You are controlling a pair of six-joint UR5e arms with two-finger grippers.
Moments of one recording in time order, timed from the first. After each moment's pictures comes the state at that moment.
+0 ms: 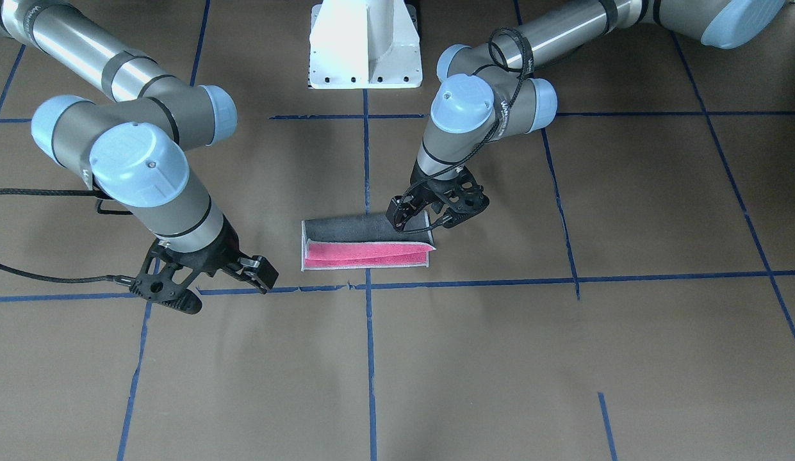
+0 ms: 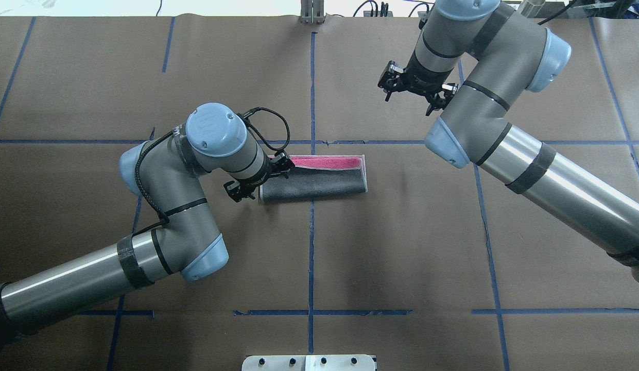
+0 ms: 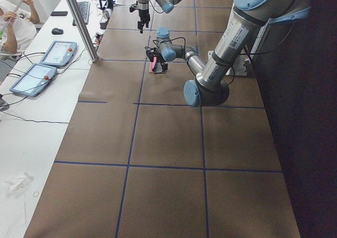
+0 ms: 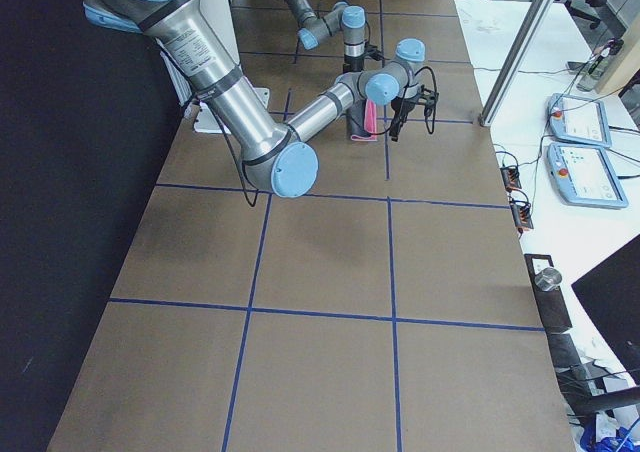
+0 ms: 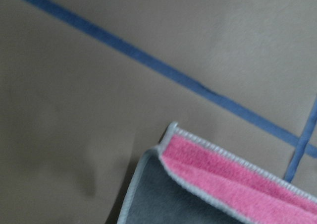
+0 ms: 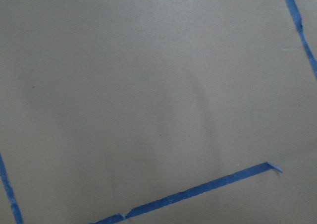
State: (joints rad) left arm -0.55 -2.25 -1.48 -1.87 -1.91 -1.78; right arm 0.87 -0.87 1.47 -1.53 2.10 1.26
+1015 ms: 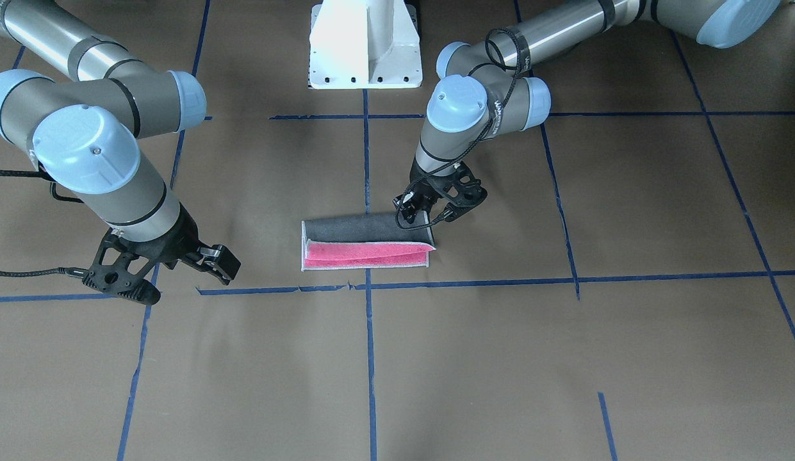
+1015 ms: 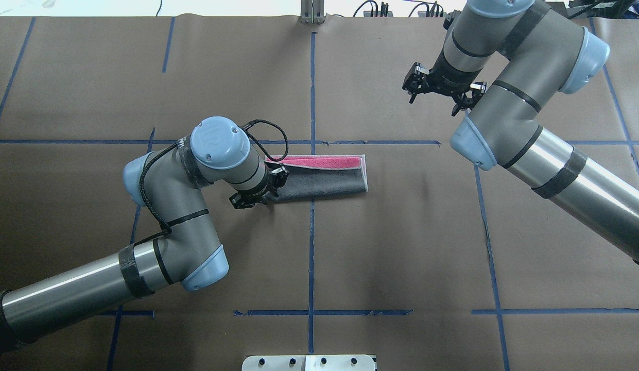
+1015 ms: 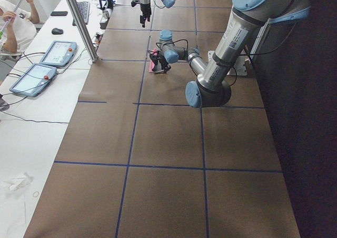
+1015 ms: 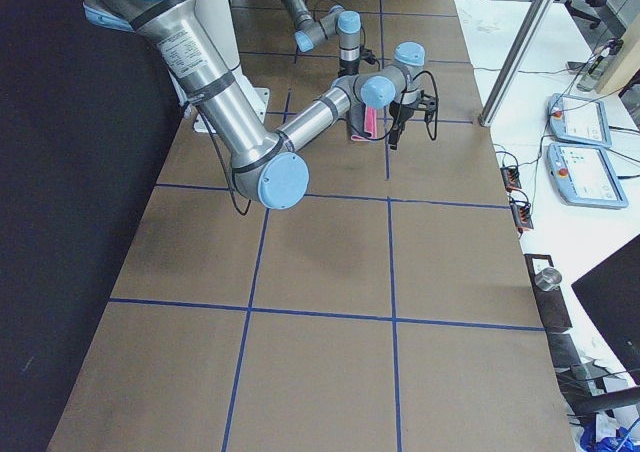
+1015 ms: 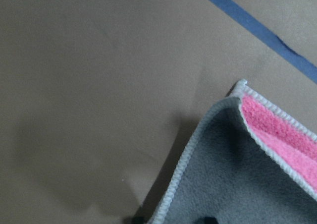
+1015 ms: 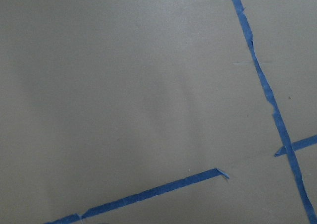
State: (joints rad) left arm -0.53 -2.25 -1.47 -1.87 -1.90 -1.82; right arm 0.90 -0.94 1.54 -1.57 2.10 1.21
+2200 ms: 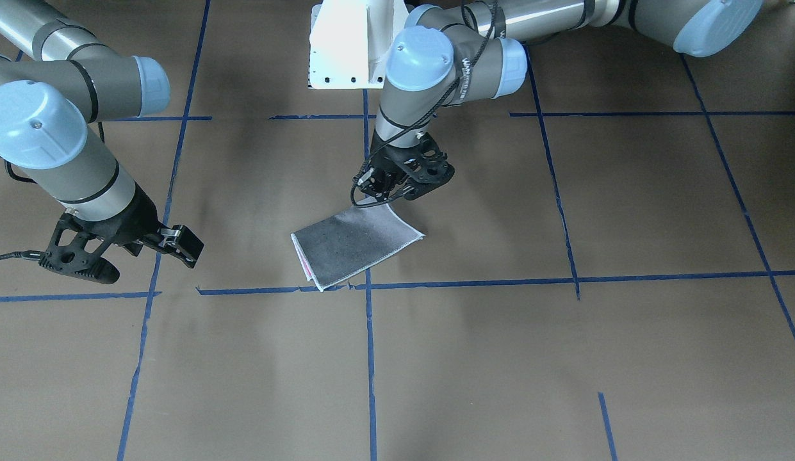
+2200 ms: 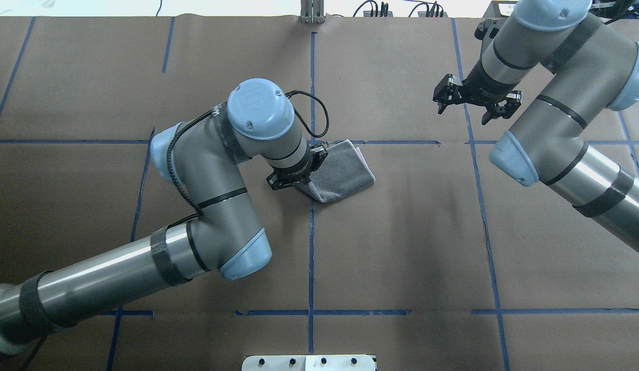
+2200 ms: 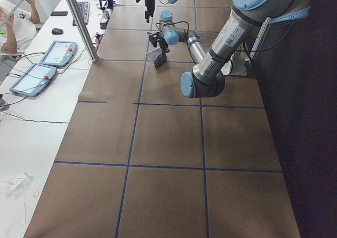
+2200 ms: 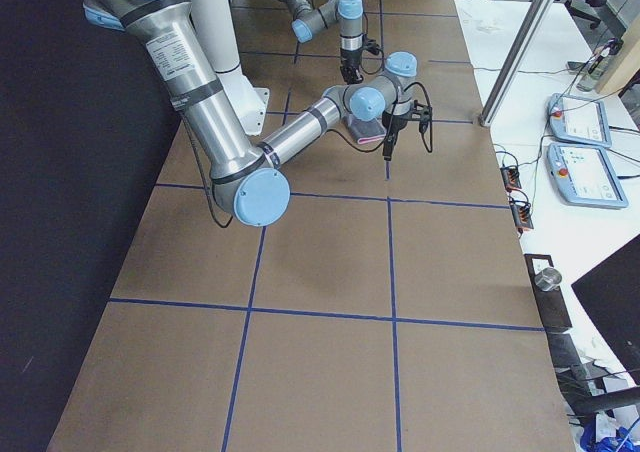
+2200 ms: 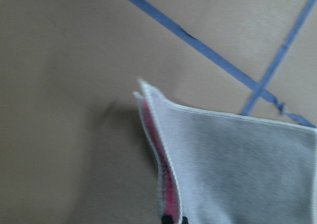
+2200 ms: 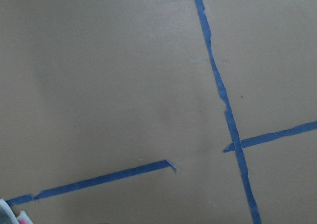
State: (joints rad) left arm -0.55 -2.45 -1.46 -1.71 -1.91 -1.81; right arm 0.93 -1.09 1.68 -1.56 2.13 1.11
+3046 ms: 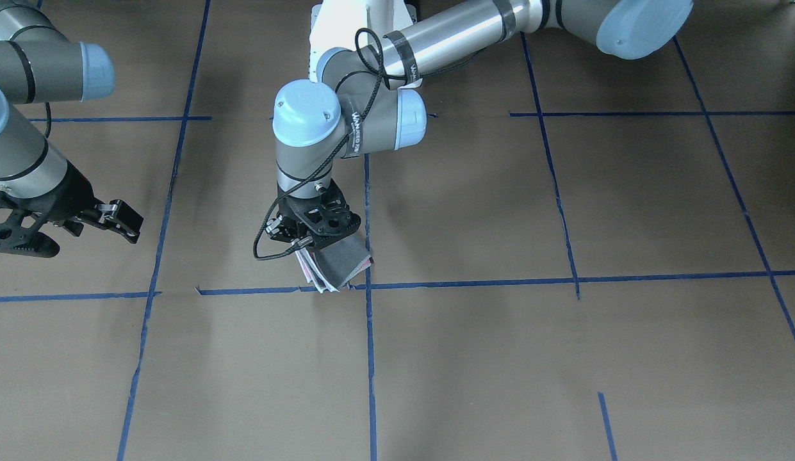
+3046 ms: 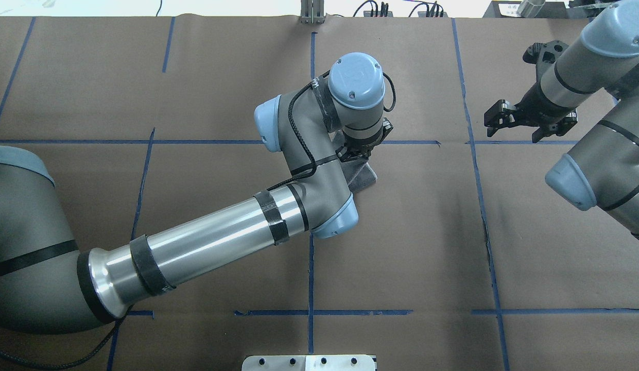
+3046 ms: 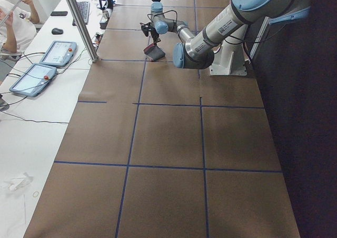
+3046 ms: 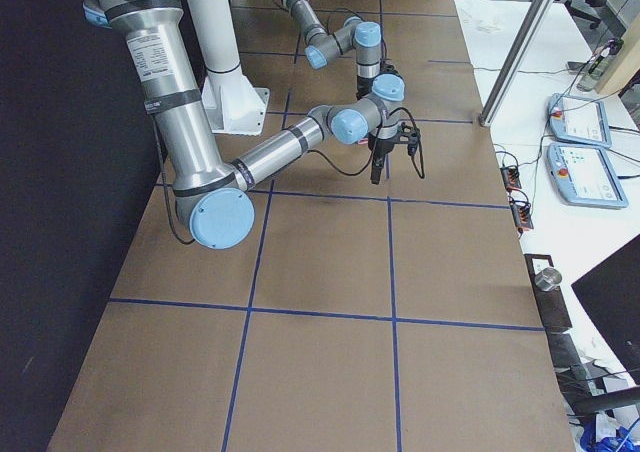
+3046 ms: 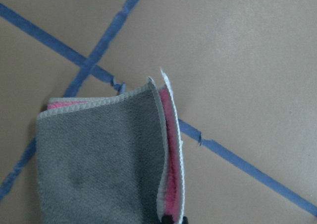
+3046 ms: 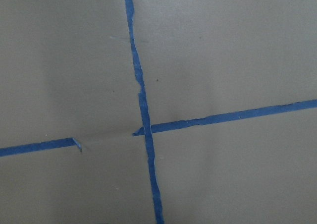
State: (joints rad) left arm -0.54 -2.78 -0.95 -1.94 -1.88 -1.81; right arm 0.98 -1.28 1.78 -1.55 2.14 0.93
